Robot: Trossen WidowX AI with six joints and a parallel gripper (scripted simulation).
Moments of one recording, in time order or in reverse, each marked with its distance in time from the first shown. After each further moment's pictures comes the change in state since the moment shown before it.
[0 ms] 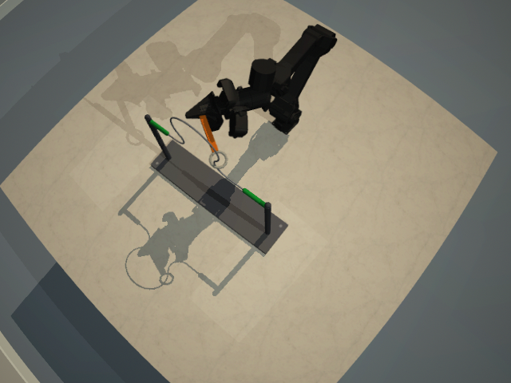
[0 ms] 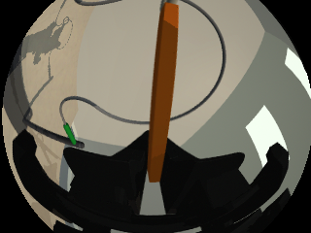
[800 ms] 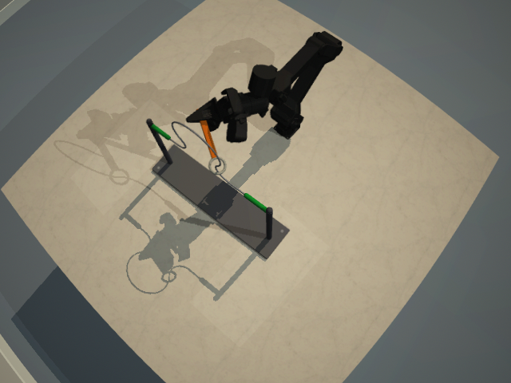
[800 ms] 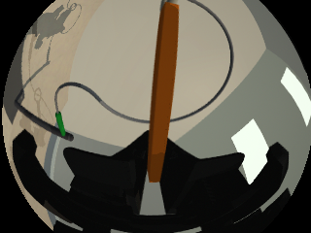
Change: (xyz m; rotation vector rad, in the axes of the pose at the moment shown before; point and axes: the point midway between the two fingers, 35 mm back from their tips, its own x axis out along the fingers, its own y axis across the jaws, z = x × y) arm 0.001 0.004 -0.002 -0.162 -0.016 -0.089
